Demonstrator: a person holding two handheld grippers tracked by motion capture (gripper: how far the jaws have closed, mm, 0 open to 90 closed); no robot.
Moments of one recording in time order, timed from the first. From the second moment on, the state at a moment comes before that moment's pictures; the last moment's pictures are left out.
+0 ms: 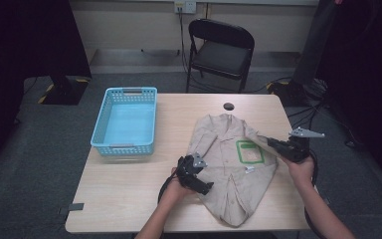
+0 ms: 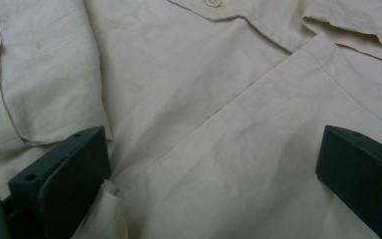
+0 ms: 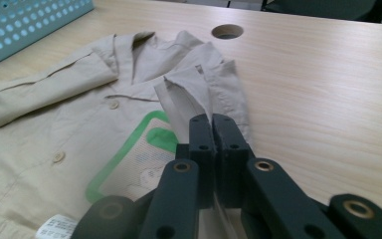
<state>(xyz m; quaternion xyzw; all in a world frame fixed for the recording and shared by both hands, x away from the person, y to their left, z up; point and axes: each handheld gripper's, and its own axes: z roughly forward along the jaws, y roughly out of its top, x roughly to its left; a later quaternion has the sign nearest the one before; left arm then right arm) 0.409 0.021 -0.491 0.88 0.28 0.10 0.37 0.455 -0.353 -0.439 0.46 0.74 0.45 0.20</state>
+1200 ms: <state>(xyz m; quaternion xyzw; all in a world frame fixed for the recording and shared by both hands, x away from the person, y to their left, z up) 0.409 0.021 -0.491 0.88 0.28 0.10 0.37 0.434 -0.364 -0.440 0.46 0.75 0.42 0.24</state>
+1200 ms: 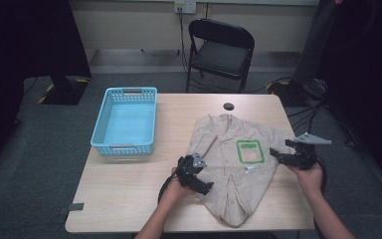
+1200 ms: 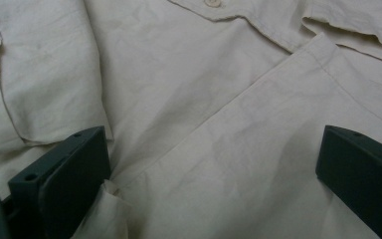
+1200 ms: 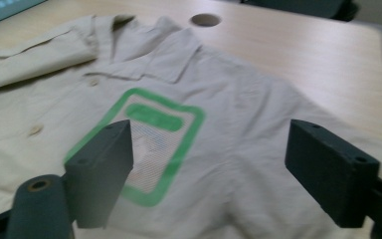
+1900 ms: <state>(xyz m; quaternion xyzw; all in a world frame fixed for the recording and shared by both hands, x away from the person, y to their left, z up) 0.409 0.019 -0.491 0.88 0.28 0.10 0.37 0.410 -0.283 -0.487 0.36 0.84 0.36 0.16</state>
